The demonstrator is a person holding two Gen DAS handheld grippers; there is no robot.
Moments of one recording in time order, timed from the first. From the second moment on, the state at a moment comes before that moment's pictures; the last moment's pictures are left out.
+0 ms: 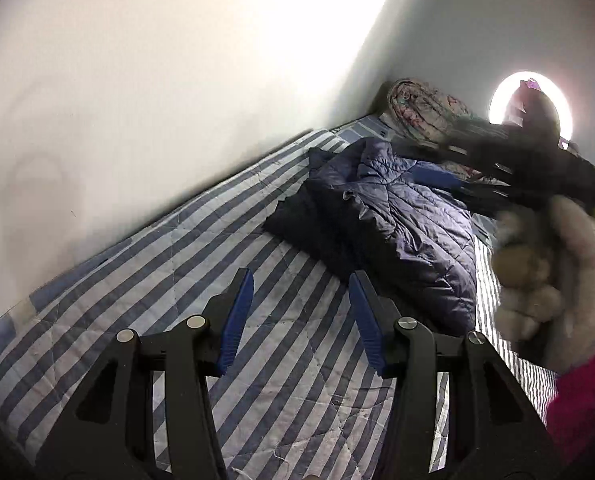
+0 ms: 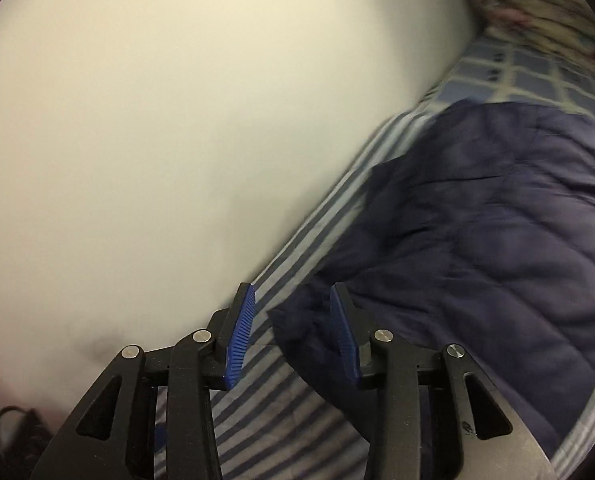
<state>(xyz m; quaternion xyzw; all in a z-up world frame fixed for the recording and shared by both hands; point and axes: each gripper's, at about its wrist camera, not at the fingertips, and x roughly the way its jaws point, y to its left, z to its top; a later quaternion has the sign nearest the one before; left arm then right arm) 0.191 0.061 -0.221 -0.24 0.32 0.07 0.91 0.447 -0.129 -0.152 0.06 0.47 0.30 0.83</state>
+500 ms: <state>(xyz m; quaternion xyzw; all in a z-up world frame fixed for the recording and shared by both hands) 0.337 0.027 -0.185 -0.12 0.32 0.03 0.94 0.399 -0.320 -0.225 0.25 0.49 0.14 0.82</state>
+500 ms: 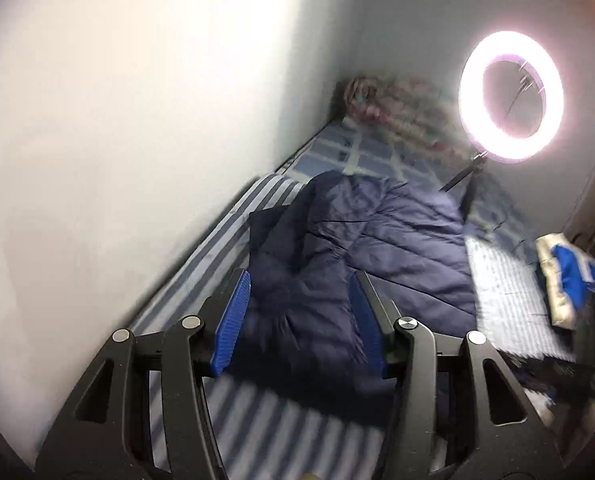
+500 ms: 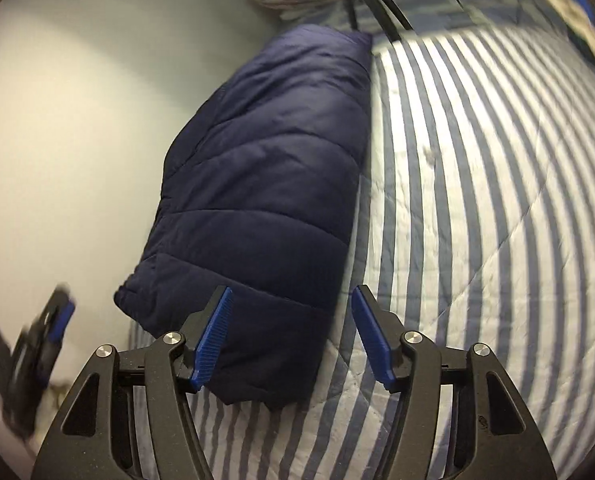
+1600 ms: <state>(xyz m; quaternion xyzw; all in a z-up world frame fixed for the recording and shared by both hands) 0.303 -0.018 -0.269 -0.01 0.50 -0.02 0.86 0.383 -0.285 -0.214 0.15 0.56 0.15 0.80</state>
